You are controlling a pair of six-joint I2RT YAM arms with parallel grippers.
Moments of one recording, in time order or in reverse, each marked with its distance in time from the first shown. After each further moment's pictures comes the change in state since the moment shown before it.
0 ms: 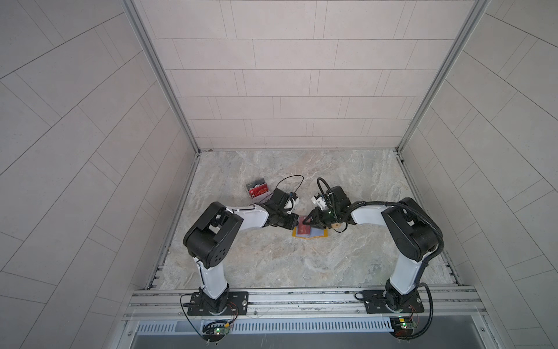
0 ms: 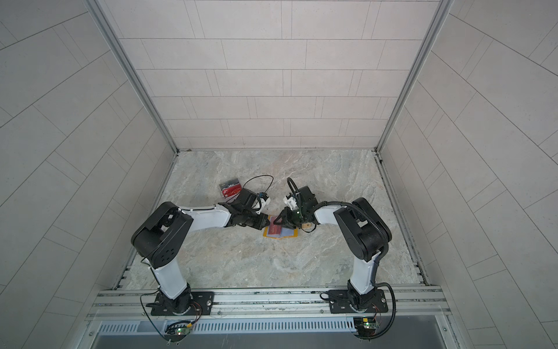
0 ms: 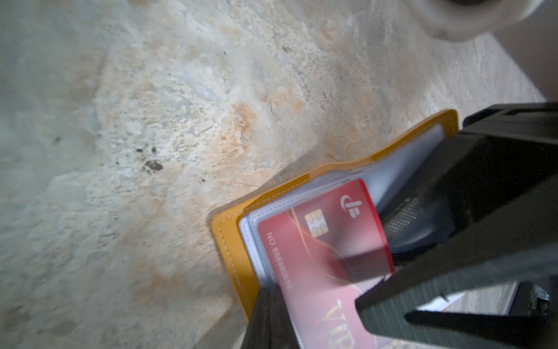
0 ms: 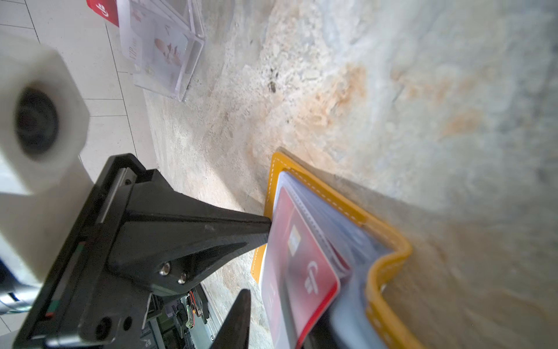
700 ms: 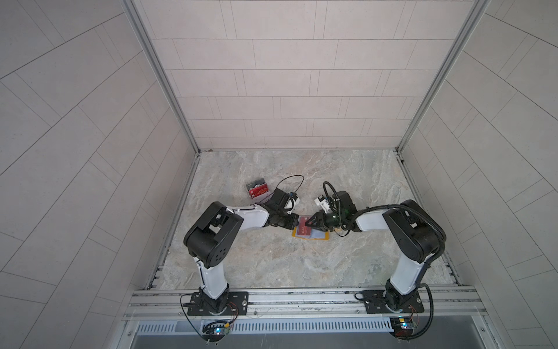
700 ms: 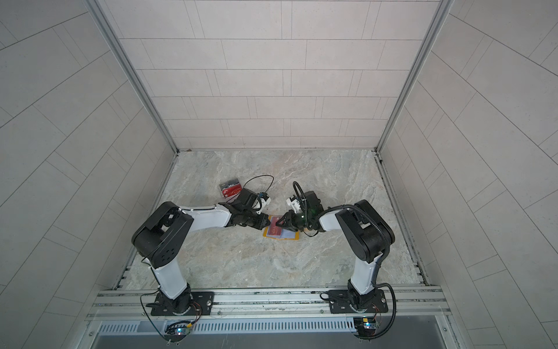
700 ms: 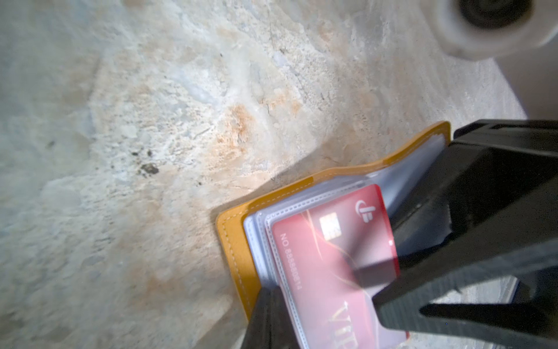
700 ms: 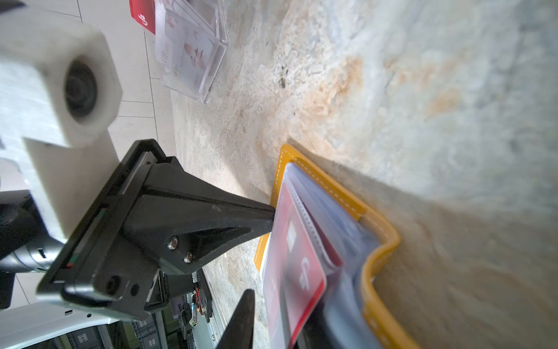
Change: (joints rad) left arm -0.001 0.004 0.005 -0.002 -0.010 0.001; right arm -0.038 -0.034 -0.153 0.251 -0.058 0.045
